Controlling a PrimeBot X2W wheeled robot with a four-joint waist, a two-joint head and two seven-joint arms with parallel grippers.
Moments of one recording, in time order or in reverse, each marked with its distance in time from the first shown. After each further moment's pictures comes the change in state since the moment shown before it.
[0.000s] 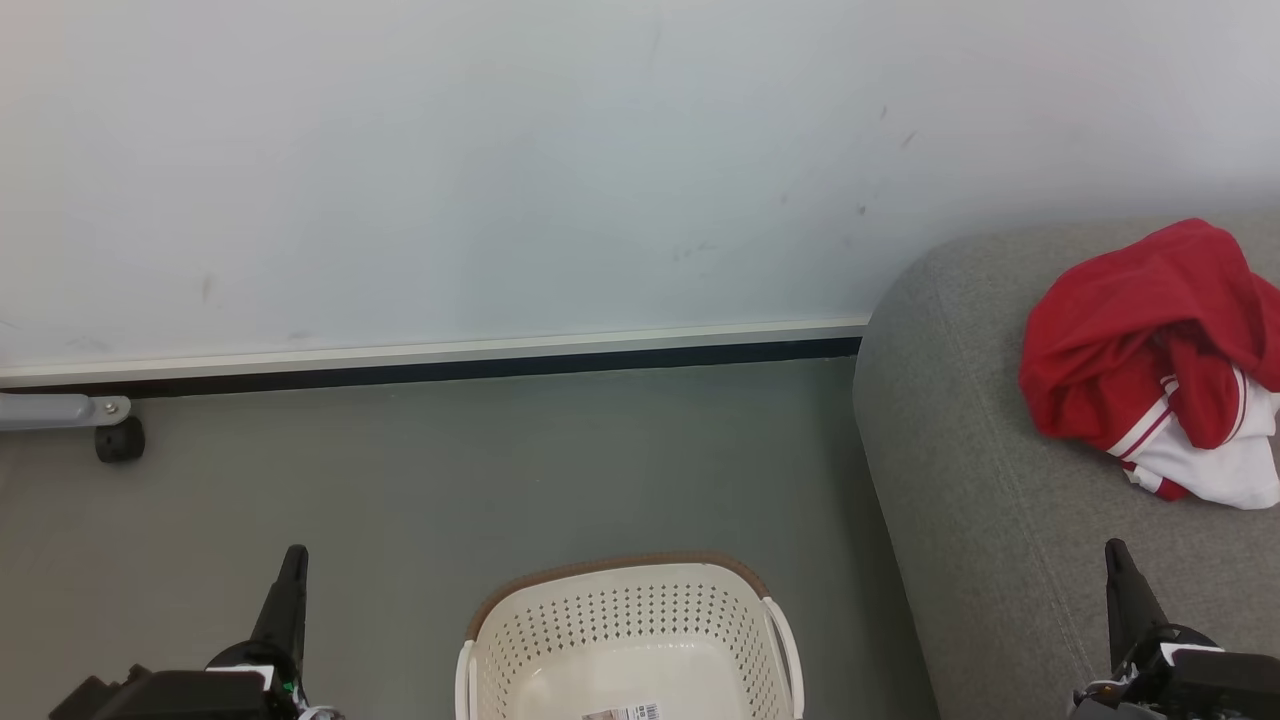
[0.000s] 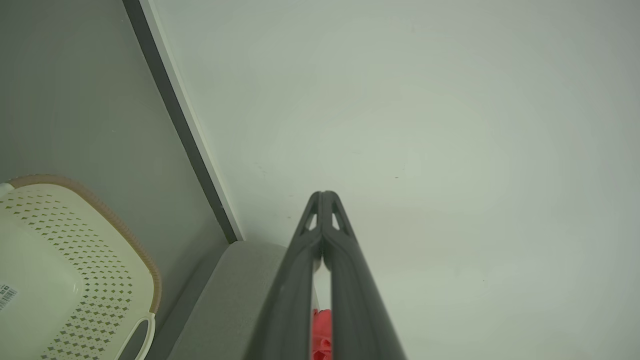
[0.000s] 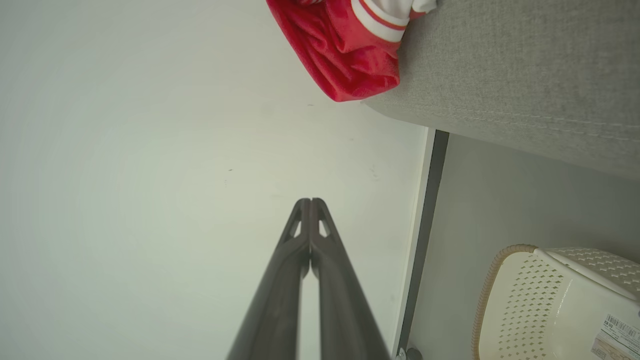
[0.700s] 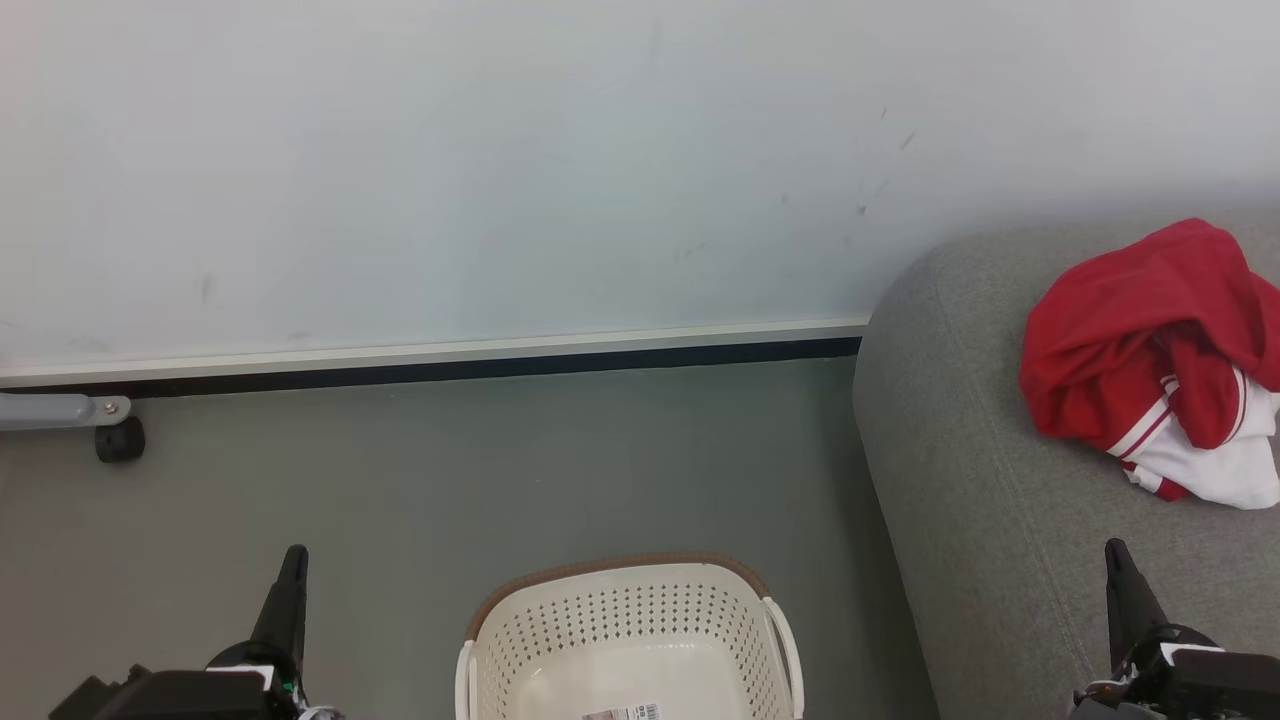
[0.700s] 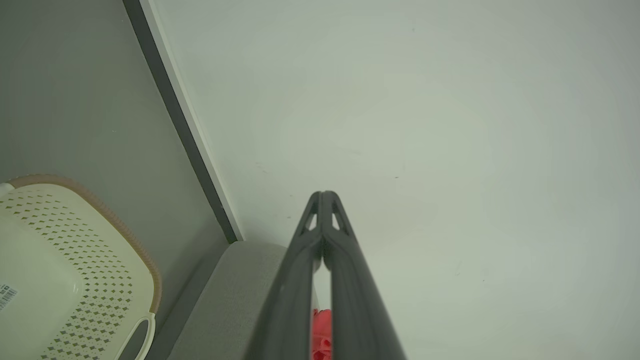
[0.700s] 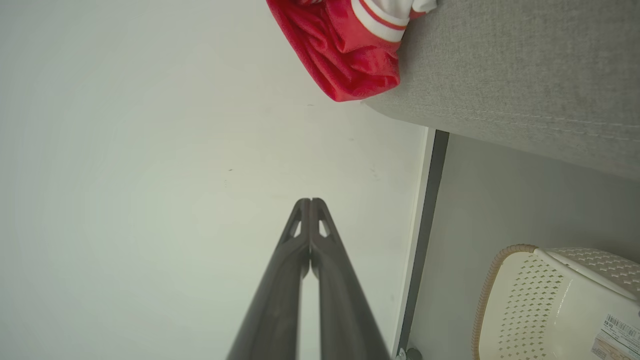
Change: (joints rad) left arm 0.000 0.000 0.000 0.000 0.000 0.000 0.000; right arm 0.000 0.000 0.000 0.000 0.000 0.000 0.000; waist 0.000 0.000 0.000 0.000
